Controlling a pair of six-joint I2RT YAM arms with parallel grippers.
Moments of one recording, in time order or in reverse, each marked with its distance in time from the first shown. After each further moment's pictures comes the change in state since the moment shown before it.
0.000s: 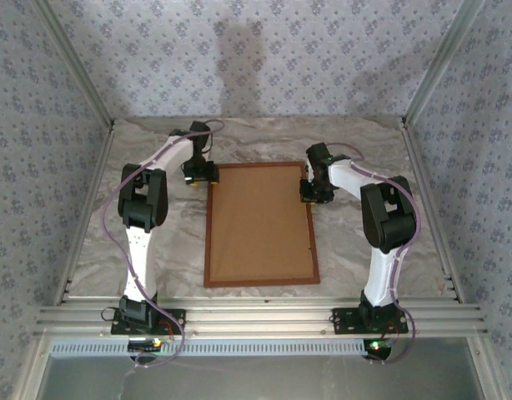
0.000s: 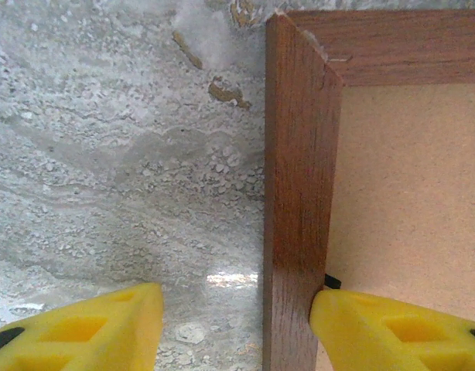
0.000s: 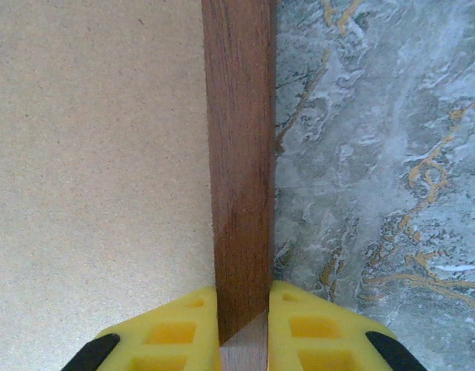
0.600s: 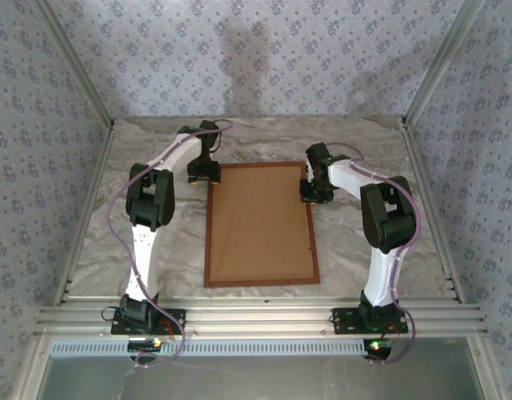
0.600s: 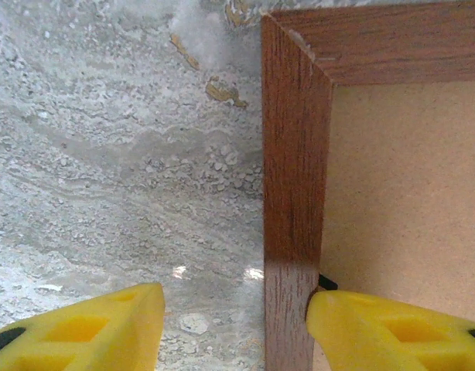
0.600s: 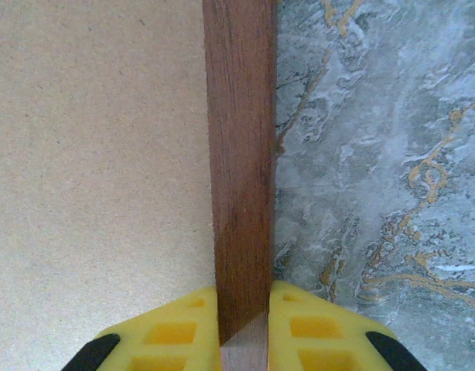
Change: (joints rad) left arm -0.049 0.060 0.116 -0.110 -0.121 -0.013; right arm 0.002 0.000 0.002 0.000 0.003 0.000
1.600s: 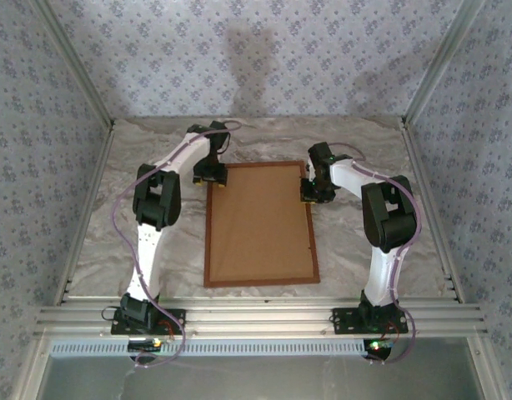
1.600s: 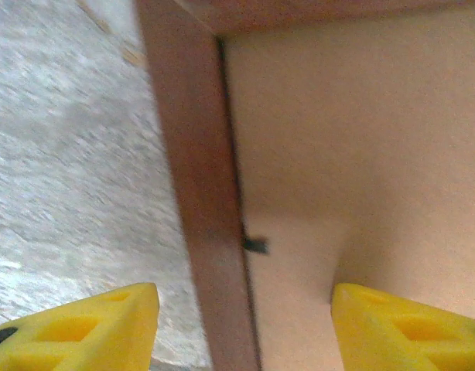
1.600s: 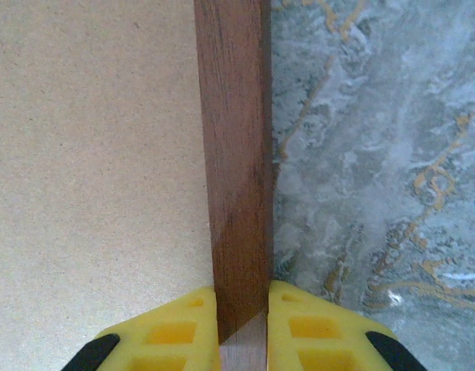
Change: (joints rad) left arm -0.043 0.018 0.075 -0.096 -0.006 0.009; right arm -0.018 0.002 0.000 0.015 -0.044 0.006
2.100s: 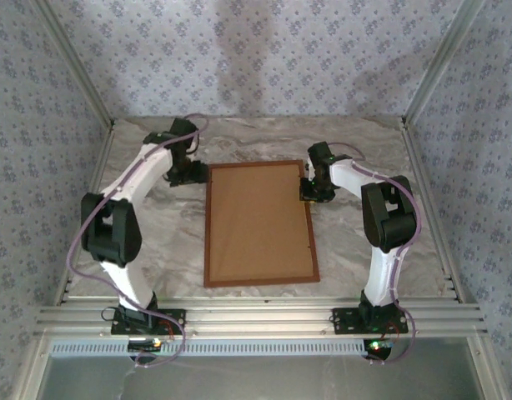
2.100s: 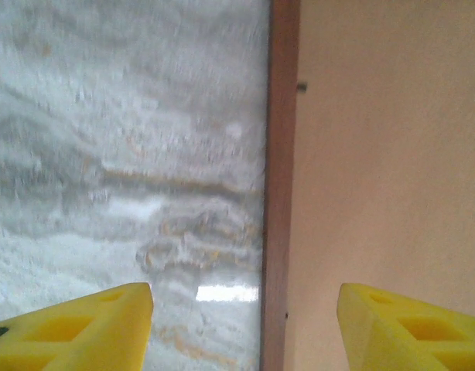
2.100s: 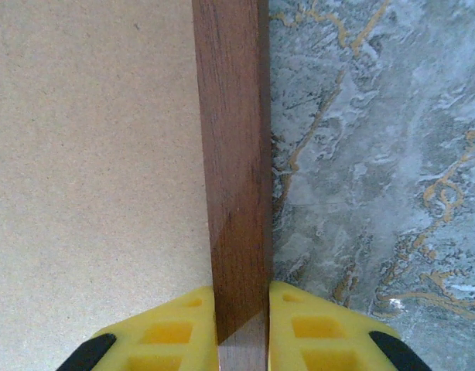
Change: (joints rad) left arm 0.076 -0.585 -0.544 0.192 0.072 -0.070; right arm 0.000 0.000 0.000 0.010 -0.001 -0.004
